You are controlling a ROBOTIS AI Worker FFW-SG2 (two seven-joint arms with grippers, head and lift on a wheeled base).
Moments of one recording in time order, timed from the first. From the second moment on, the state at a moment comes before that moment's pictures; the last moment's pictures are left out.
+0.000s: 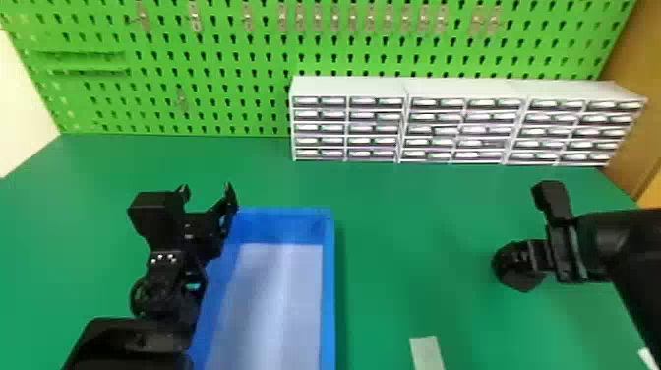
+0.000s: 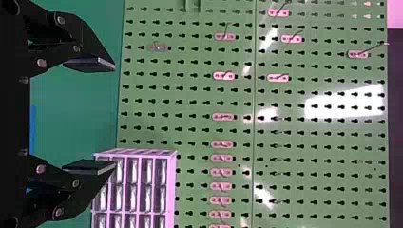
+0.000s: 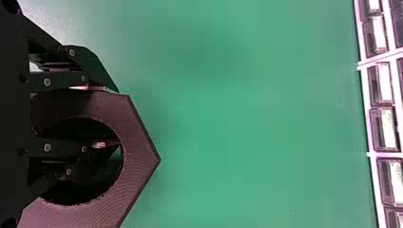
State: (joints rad) left arm 0.05 0.00 -0.01 -1.75 0.02 0.04 0.06; right arm -0.56 -0.28 -0.01 -1.09 0.05 1.11 0.52
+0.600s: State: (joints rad) left arm 0.05 0.00 -0.01 -1.75 0.02 0.04 0.06; right arm -0.47 -0.24 -0.14 -1.27 0.04 1.11 0.52
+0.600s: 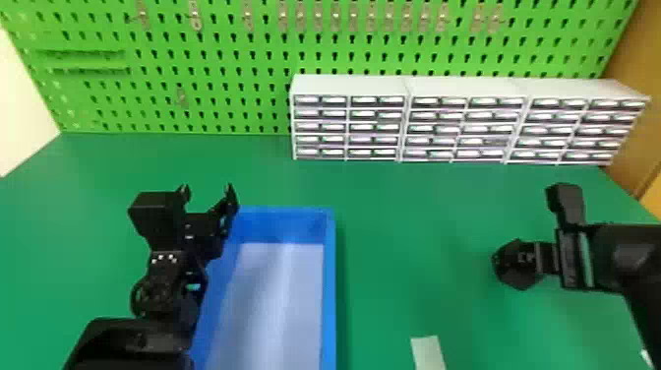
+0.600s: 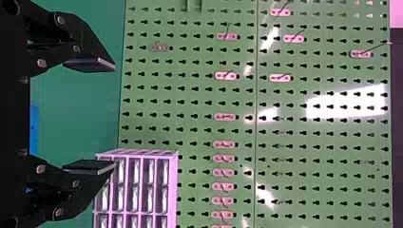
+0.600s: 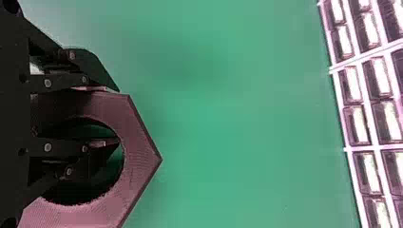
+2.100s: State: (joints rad) left arm 0.05 0.00 -0.03 -1.73 0.02 0.04 0.06; right arm -0.24 -0.14 -0.23 -1.73 -0.24 0.69 0.27
